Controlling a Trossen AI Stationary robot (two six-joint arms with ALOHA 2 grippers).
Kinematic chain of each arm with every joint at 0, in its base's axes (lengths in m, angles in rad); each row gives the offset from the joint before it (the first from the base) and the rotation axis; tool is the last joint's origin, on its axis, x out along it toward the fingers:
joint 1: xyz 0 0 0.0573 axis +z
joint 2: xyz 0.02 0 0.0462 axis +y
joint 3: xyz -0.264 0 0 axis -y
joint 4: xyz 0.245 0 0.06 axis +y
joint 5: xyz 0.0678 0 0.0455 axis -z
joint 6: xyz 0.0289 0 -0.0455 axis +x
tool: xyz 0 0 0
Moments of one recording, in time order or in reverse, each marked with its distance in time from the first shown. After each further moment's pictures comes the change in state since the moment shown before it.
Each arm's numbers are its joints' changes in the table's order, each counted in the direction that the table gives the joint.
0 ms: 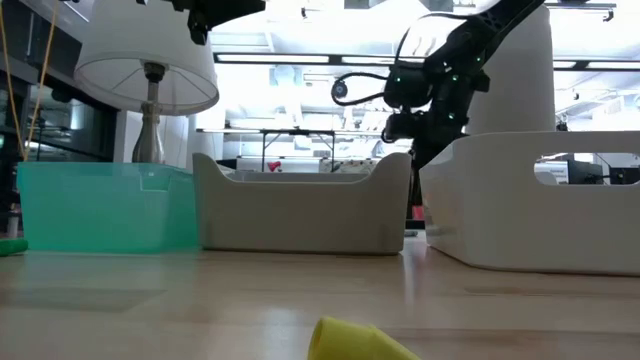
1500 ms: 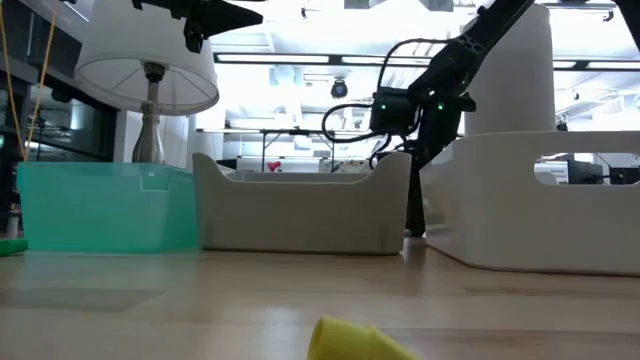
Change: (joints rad) left arm 0.000 0.000 0.000 0.050 -0.053 -0.053; right arm 0.055 0.172 0.004 -0.045 0.177 -0.247
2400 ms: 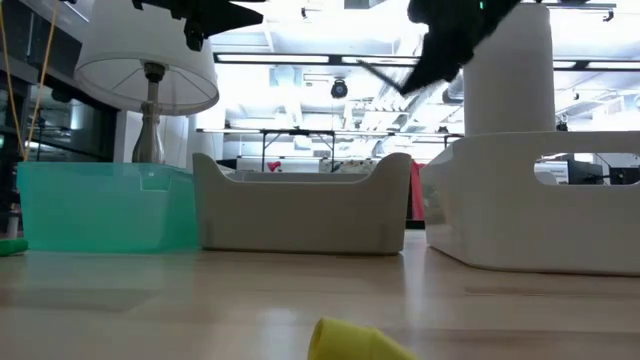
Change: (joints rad) left arm 0.000 0.000 0.000 0.000 0.001 0.049; right arm 0.269 -0.586 -0.005 -0.032 0.086 0.719
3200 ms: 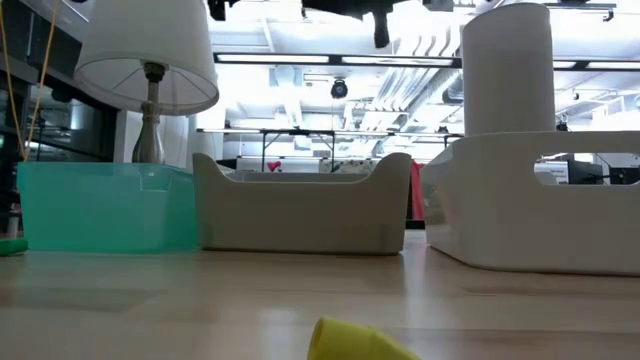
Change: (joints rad) left arm 0.000 0.113 0.039 -0.294 0.063 0.219; right arm 0.256 0.290 -0.006 -0.971 0.240 0.135
